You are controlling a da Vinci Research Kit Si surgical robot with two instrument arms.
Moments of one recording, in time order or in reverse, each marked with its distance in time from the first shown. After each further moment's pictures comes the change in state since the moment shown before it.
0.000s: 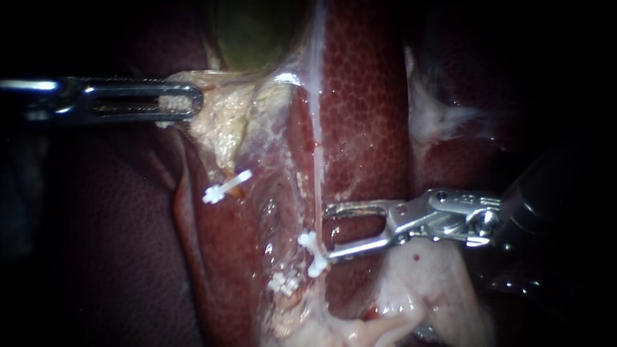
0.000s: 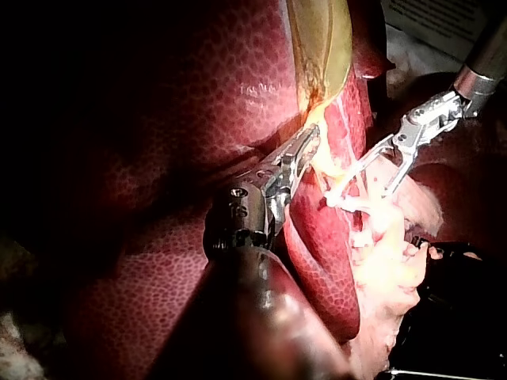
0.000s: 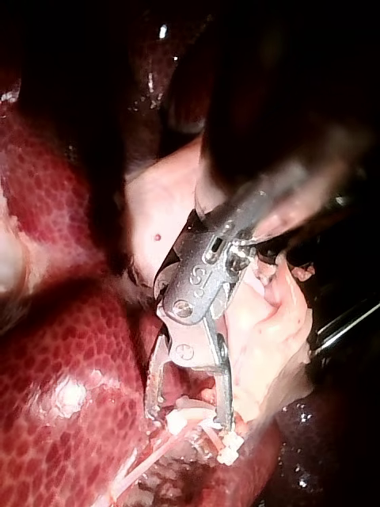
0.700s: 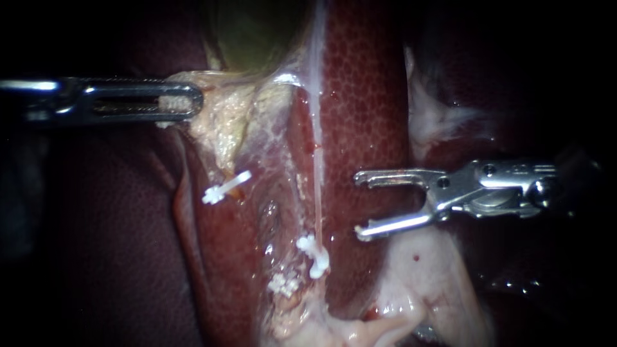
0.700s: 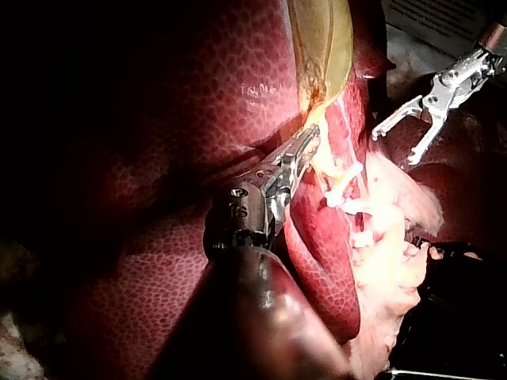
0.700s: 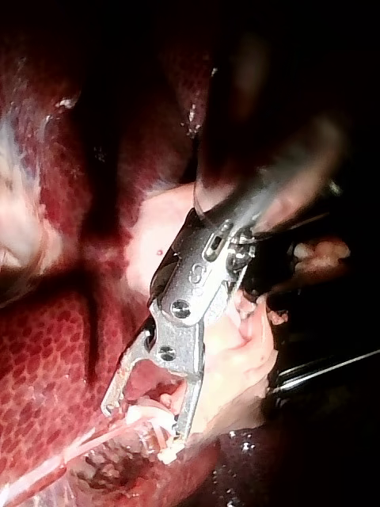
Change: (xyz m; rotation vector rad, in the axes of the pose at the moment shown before) right arm 0.008 -0.004 -0.007 0.043 0.034 -0.182; left arm 0.000 0.000 0.000 0.000 0.000 0.000
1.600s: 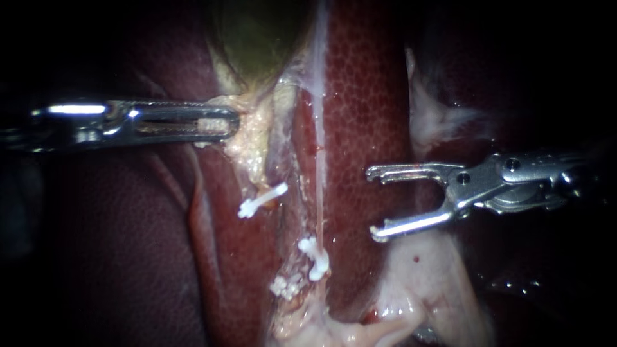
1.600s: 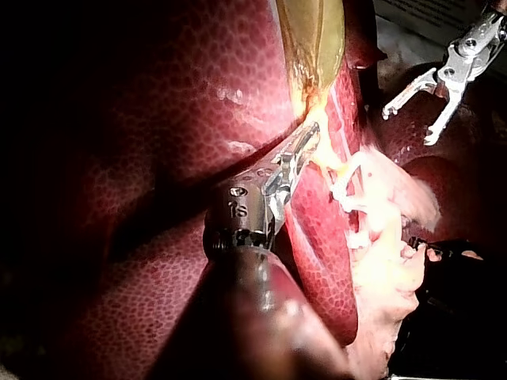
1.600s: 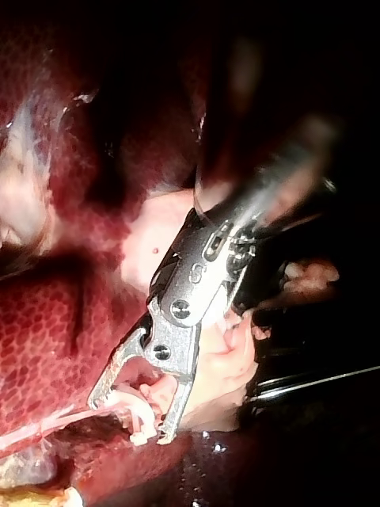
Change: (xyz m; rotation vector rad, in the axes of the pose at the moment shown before) right arm 0.002 -0.001 -0.001 0.017 0.004 -0.031; left arm 0.005 0.000 0.006 0.008 0.018 0.025
